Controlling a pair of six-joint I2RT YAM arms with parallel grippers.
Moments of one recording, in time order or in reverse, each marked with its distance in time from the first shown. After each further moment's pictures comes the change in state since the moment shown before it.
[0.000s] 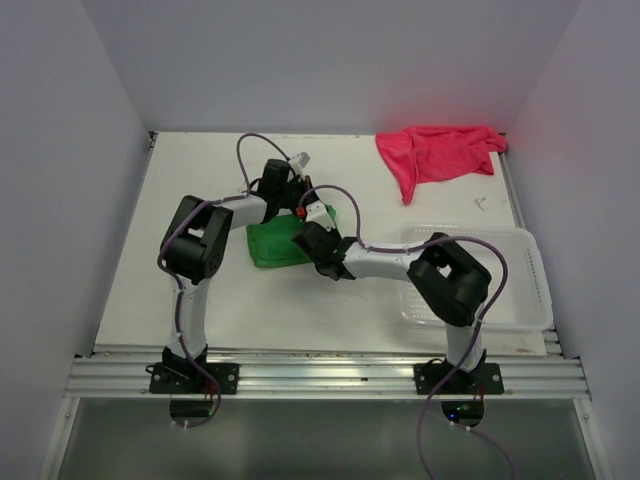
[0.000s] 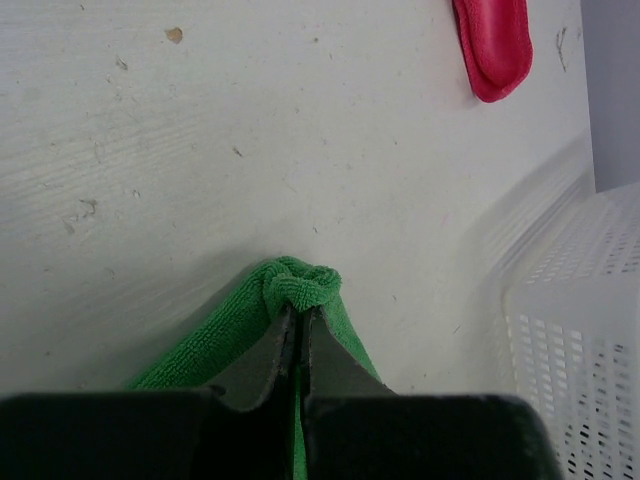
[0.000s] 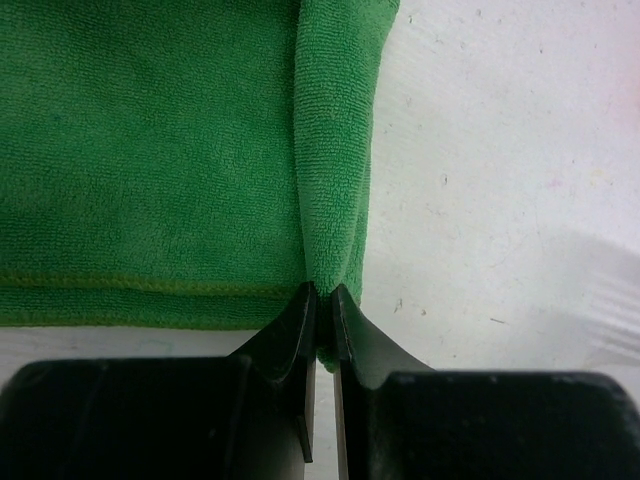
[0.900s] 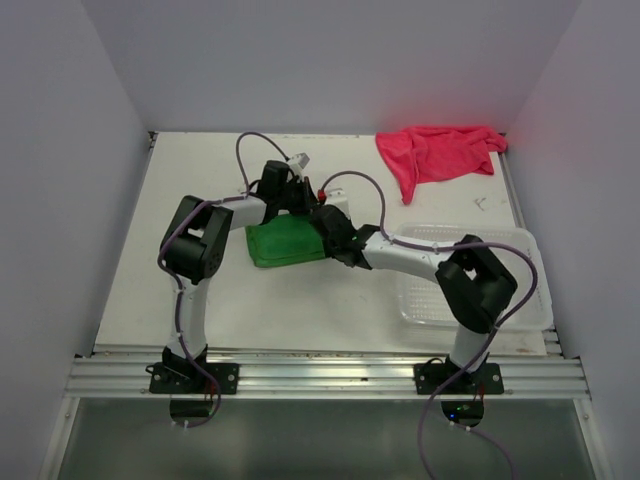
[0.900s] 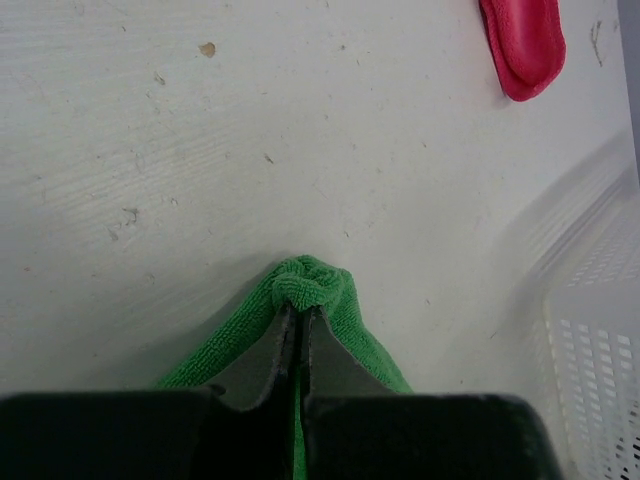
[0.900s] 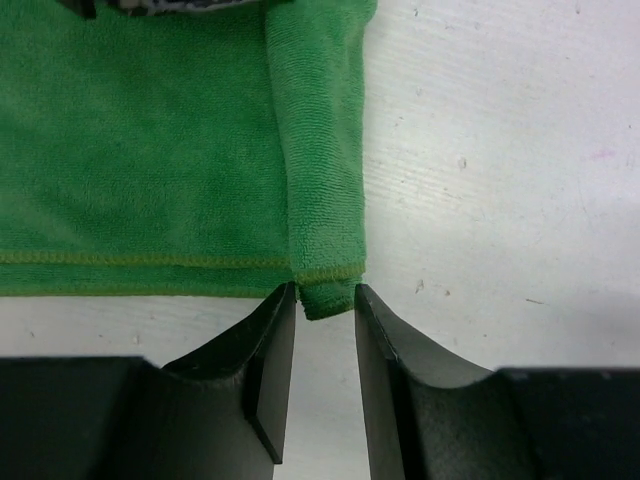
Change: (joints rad) left arm 0.002 0.000 -0.015 0.014 -0.042 0.072; right arm -0.075 -0.108 -0.010 -0.045 -0.191 0.161
